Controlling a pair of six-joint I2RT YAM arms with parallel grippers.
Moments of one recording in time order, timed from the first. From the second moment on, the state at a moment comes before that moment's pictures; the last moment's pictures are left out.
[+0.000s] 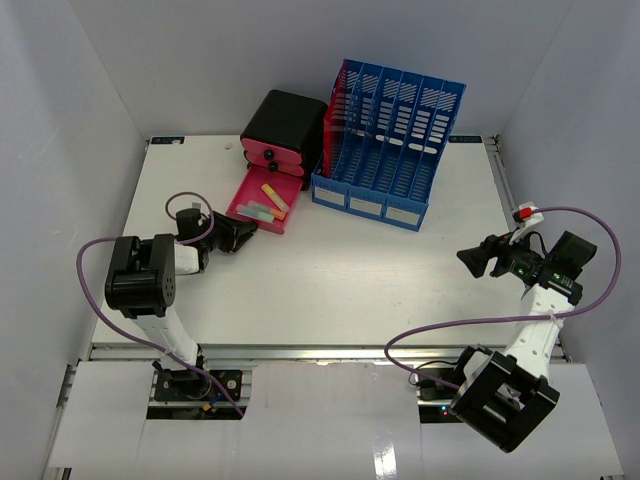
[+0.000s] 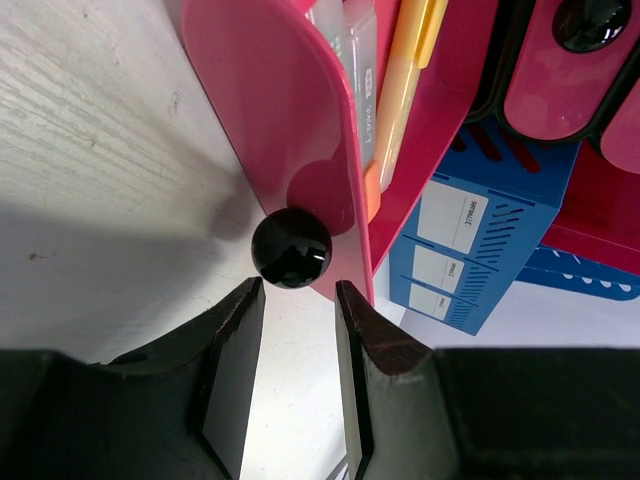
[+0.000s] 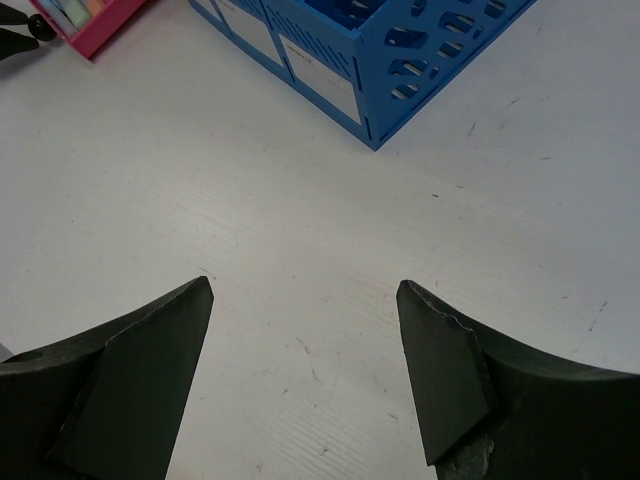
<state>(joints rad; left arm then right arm) 0.05 1.79 0.66 0.57 0.52 -1.16 -0.62 0.94 0.70 -0.53 -1.11 -0.50</state>
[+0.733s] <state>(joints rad) 0.05 1.81 0.69 0.55 0.52 -1.12 -0.62 0.94 0.69 -0.52 -1.10 -0.50</state>
